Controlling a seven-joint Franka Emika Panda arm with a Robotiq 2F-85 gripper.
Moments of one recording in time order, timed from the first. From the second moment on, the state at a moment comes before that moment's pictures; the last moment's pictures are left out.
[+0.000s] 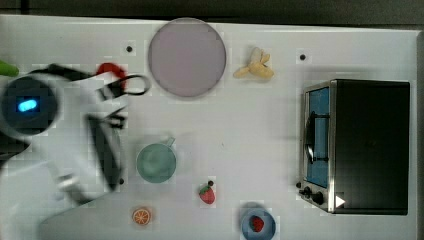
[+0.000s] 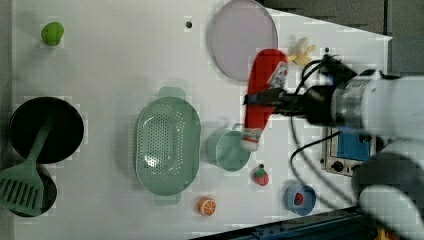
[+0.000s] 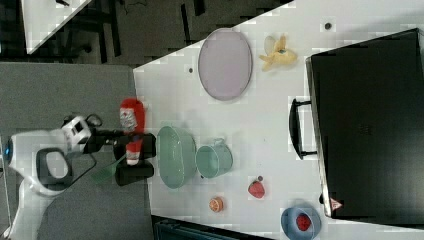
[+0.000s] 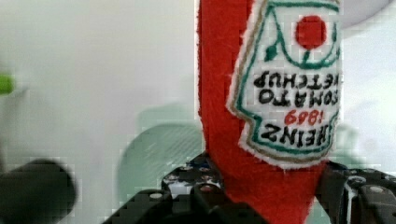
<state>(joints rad) -0.06 0.10 0.46 -1.98 0.07 0.57 -0.13</state>
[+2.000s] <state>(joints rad) -0.14 0.28 0.08 -2.35 0.01 0.90 -0.31</state>
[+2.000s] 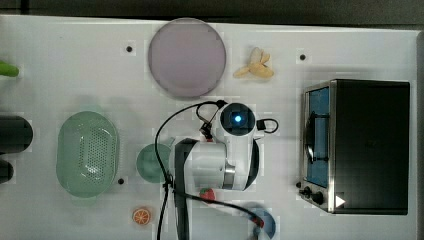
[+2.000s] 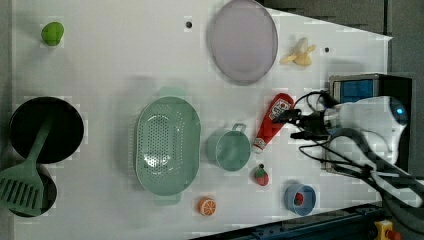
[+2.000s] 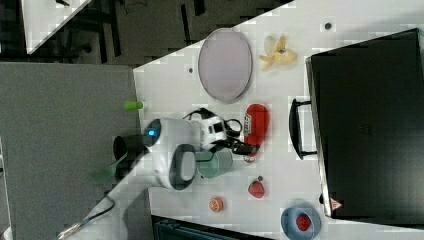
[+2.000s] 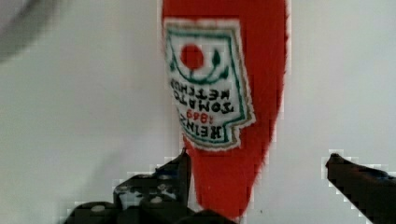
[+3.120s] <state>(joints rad) -0.13 -0.09 0.08 -1.67 0.01 0.05 -0.07</state>
